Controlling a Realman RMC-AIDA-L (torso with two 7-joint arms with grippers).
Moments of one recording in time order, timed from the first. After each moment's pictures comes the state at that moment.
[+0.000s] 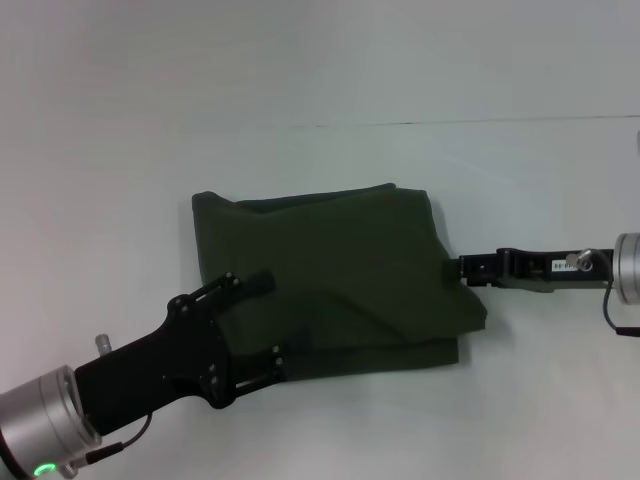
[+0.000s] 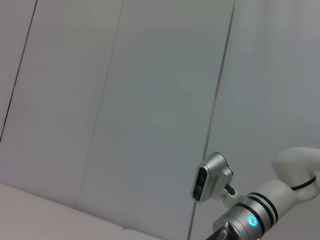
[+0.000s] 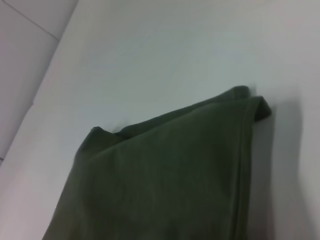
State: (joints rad) left arm -0.45 -2.16 0.35 0.31 2.01 1.74 -0.89; right arm 0.65 1.97 -0.88 -0.43 -2.01 -1.17 2.21
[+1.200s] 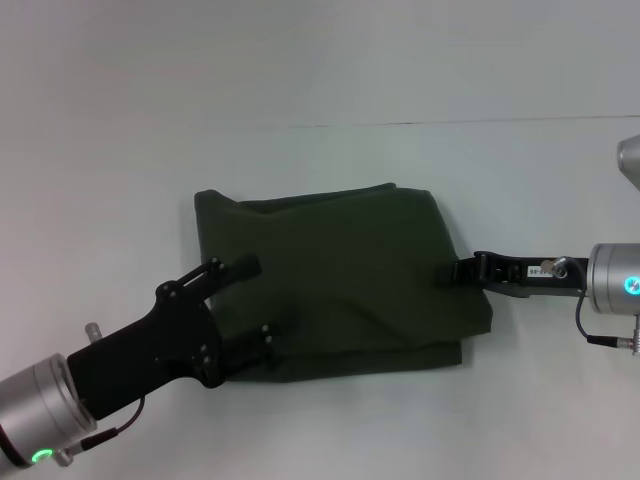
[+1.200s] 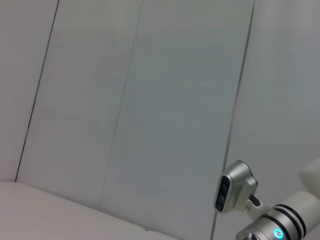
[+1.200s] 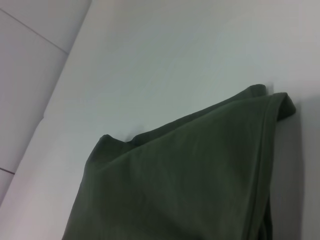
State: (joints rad) left arm -0.45 -2.16 0.35 0.31 1.97 1.70 -0.89; right arm 0.65 2.02 -0.82 -0.40 -2.00 -1.13 2.16
